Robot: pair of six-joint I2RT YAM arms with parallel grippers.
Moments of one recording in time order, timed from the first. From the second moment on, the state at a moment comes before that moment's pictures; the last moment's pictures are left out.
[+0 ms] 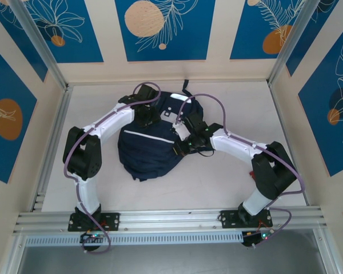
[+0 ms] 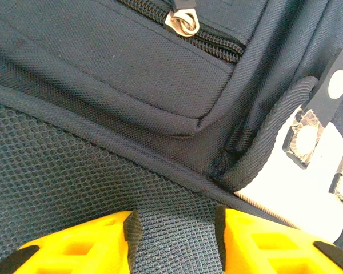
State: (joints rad) left arm -0.51 1.93 1.61 -0.77 0.02 -0.80; right arm 0.66 1.60 1.07 -0.54 -0.30 0.08
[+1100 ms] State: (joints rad) left arm -0.68 2.05 1.85 -0.75 0.14 -0.47; right arm 0.35 1.47 1.01 -0.58 -0.23 0.23
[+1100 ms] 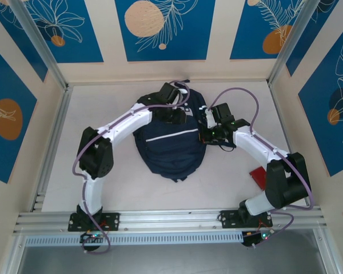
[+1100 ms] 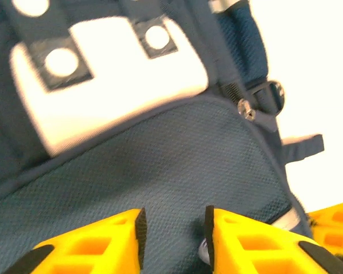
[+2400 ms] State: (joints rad) left arm -0.71 2.26 2.08 -0.94 0.11 -0.75; right arm 0.67 1.38 1.00 -0.61 -0.26 0.48
